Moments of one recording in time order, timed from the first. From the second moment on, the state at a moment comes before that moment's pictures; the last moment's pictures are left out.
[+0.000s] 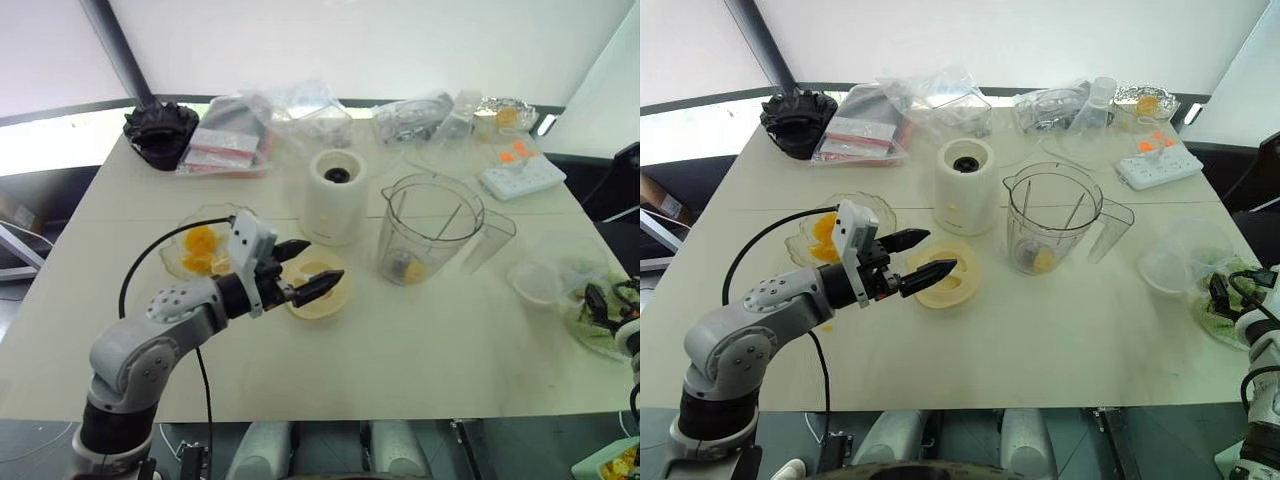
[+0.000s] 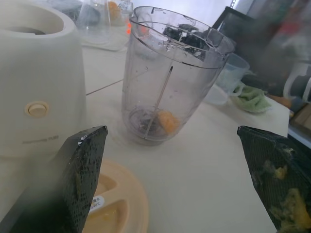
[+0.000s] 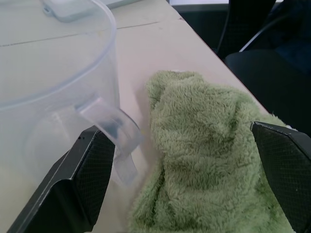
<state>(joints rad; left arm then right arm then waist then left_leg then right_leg) -0.25 0.43 0.01 -0.63 -0.79 0.92 -0.43 -0.03 -0.65 -0.66 0.27 0.35 0.37 0.25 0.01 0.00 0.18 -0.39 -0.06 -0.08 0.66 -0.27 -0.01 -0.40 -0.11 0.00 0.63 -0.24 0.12</state>
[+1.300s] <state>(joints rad) -0.26 0.44 0.00 -0.63 -0.77 0.91 -0.40 -0.11 -0.60 -0.64 0.31 0.41 0.29 0.24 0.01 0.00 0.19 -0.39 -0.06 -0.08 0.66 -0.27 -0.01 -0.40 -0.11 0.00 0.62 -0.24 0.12</state>
